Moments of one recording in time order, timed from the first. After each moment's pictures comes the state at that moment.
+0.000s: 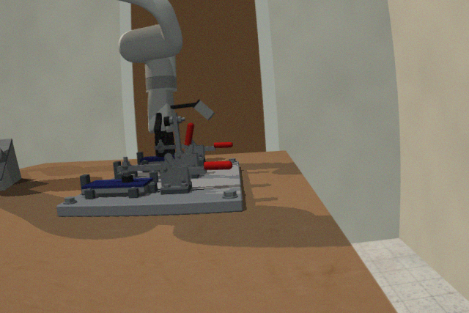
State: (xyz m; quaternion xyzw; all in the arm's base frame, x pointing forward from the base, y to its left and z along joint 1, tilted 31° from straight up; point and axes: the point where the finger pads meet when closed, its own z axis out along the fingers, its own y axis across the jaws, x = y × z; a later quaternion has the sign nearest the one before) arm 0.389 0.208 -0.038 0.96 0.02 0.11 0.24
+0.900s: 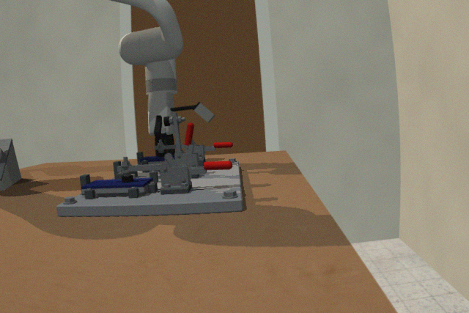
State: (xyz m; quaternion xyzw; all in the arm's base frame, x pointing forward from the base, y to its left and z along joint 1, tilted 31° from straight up) arm 0.390 0.206 -0.043 0.96 0.02 0.11 0.24
